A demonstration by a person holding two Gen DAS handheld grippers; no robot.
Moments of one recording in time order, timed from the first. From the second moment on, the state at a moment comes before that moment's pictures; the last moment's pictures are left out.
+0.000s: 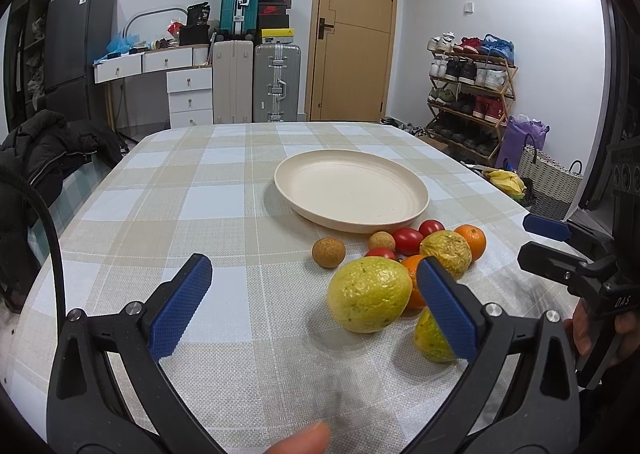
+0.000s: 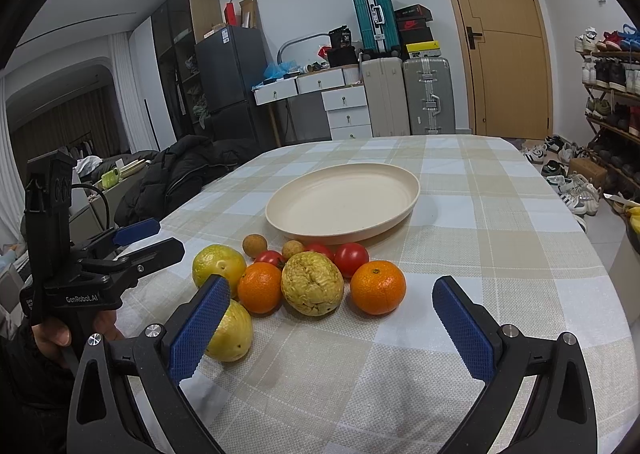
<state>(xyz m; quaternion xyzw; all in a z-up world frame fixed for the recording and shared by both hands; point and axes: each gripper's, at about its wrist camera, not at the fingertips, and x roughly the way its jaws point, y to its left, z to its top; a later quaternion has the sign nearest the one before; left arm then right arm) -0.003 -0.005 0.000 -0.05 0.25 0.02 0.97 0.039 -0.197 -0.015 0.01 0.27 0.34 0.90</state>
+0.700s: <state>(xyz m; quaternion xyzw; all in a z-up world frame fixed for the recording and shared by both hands) -0.003 -0.004 0.002 -0.05 0.24 0.02 0.97 0.040 -0.197 -0.014 0.01 0.27 0.34 0.90</state>
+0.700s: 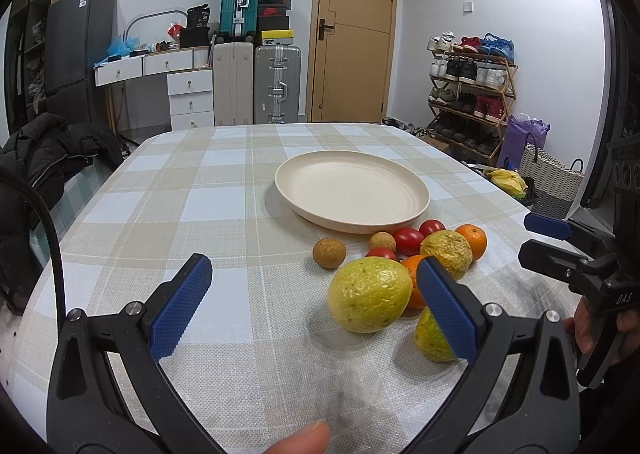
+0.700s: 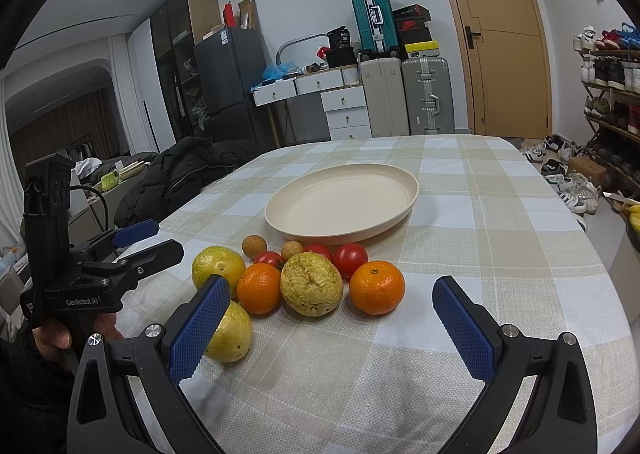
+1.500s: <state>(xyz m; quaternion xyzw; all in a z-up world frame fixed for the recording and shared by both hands) -0.002 -0.005 0.004 -0.05 0.24 0.03 0.97 0.040 -0.196 -0.014 0.01 0.27 0.33 0.90</state>
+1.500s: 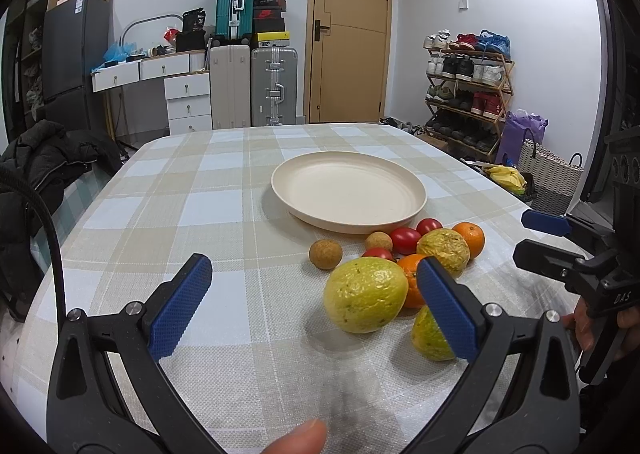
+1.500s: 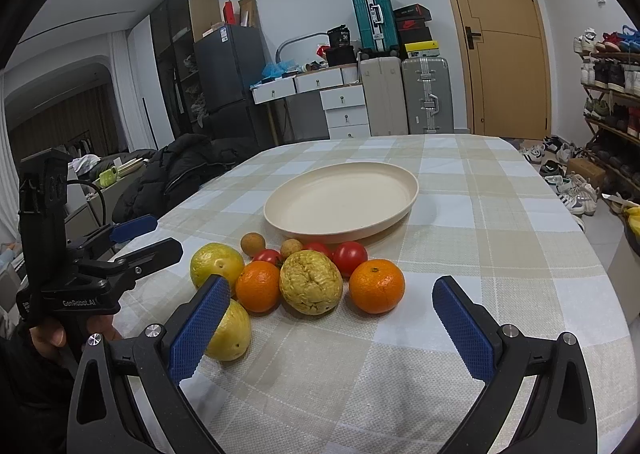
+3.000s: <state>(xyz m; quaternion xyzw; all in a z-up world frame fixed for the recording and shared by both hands) 0.068 0.015 -0.023 -0.04 0.35 -0.02 0.94 0.124 -0.176 -0.045 -0.08 0.45 0.26 0.85</state>
